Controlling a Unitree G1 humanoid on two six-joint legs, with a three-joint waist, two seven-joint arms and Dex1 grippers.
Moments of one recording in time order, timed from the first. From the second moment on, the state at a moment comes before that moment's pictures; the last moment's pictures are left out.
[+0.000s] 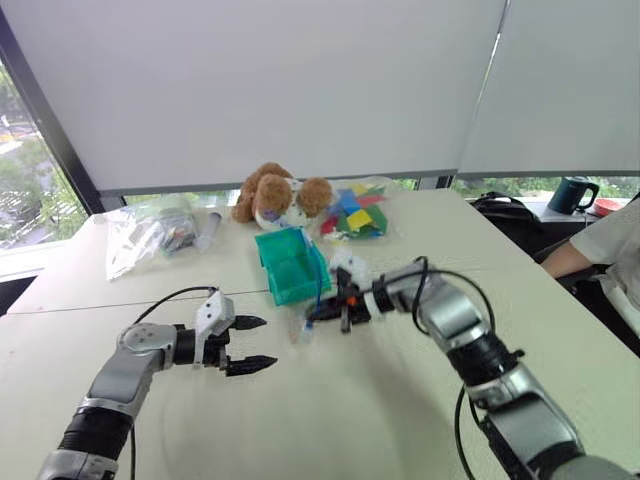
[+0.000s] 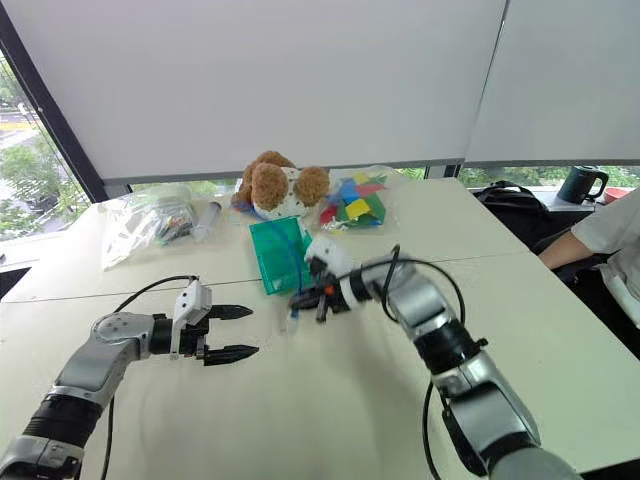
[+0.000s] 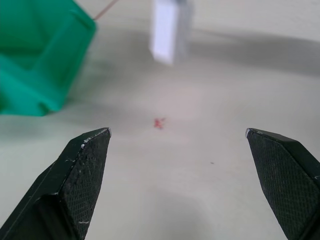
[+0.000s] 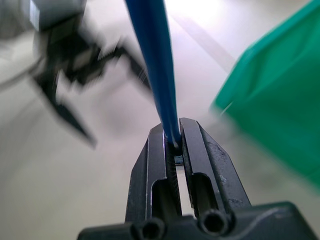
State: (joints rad) left arm -0.39 0.61 0.01 0.17 -0.32 0.24 -1.19; right arm -1.06 -0.36 0.25 0.26 0.13 0.70 1.11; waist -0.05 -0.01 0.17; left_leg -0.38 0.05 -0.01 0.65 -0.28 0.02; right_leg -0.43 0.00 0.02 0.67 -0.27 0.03
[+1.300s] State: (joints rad) left arm -0.28 0.62 0.09 -0.14 -0.47 0.50 -0.93; right arm -1.54 -0.24 -0.05 1.34 -0.01 0.20 0.60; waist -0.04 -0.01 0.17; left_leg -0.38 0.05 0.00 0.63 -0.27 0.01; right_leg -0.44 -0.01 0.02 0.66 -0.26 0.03
